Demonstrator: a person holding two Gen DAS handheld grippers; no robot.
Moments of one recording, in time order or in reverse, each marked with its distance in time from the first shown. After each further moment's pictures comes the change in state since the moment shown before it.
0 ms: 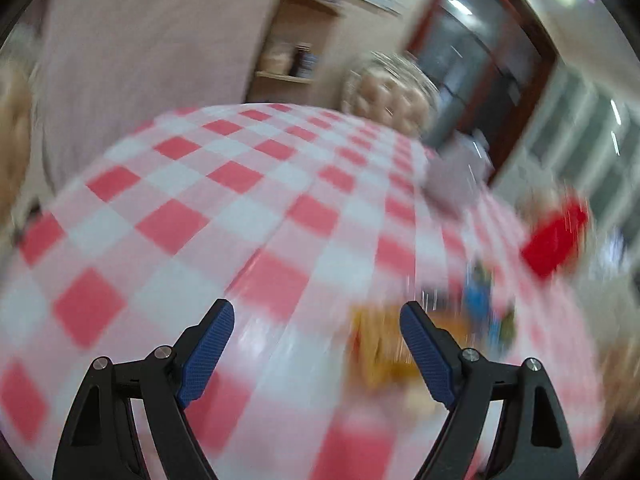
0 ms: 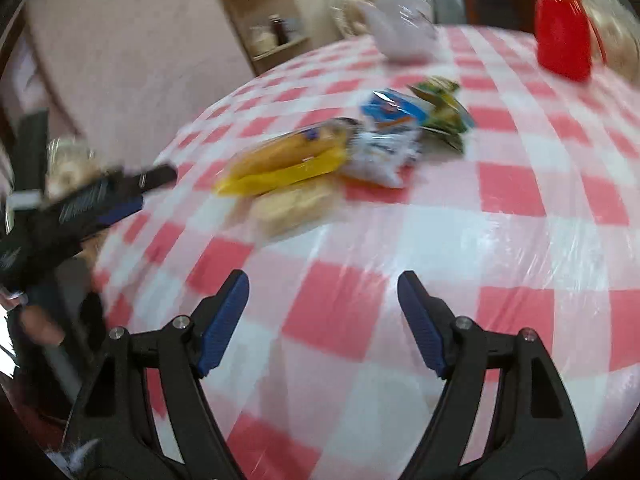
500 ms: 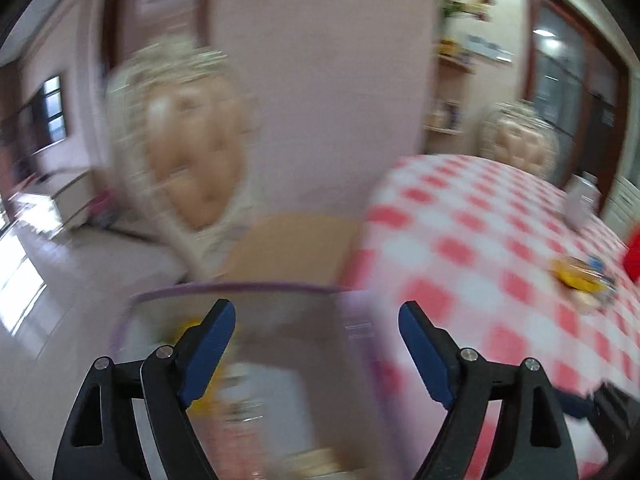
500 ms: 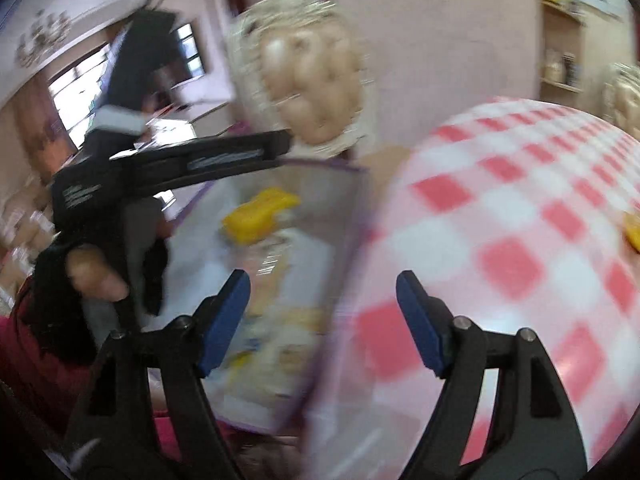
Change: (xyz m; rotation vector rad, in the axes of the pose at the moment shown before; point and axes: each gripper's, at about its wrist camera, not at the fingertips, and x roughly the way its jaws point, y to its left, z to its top) left arm -0.233 0.186 -0.086 0.055 -0.181 0.443; right arm -0.040 0.280 -0.154 -0.704 0.084 0.478
